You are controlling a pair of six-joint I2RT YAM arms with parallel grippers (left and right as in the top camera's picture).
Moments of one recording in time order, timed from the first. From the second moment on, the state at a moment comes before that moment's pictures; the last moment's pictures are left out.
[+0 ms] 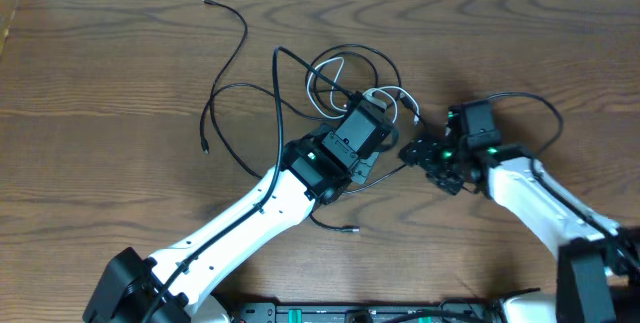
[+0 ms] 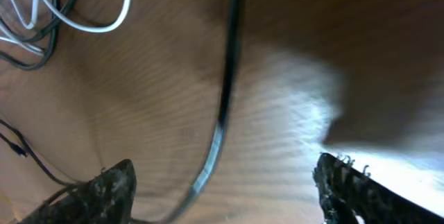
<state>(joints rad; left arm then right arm) -0.80 1.52 1.13 -0.64 -0.25 -0.24 0.27 1.55 0.75 -0.36 -0.34 0.86</state>
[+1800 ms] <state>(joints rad) -0.37 1.52 1.13 -0.76 -0.26 -0.33 -0.11 1.54 1.24 -0.84 -0.23 0.03</state>
